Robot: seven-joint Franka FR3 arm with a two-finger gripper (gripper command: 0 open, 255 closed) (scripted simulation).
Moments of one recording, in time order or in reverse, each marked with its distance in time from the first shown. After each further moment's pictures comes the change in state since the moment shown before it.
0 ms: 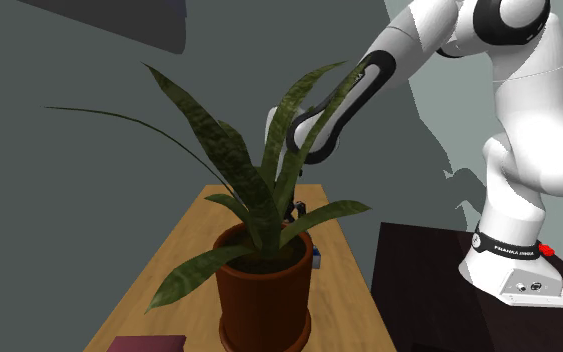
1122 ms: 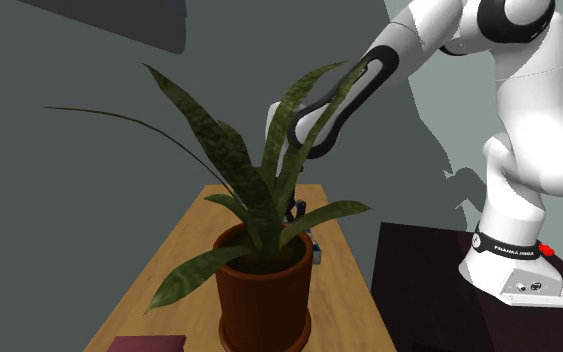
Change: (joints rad) arm -0.004 -0.025 -0.003 -0.003 -0.002 -0.024 0.003
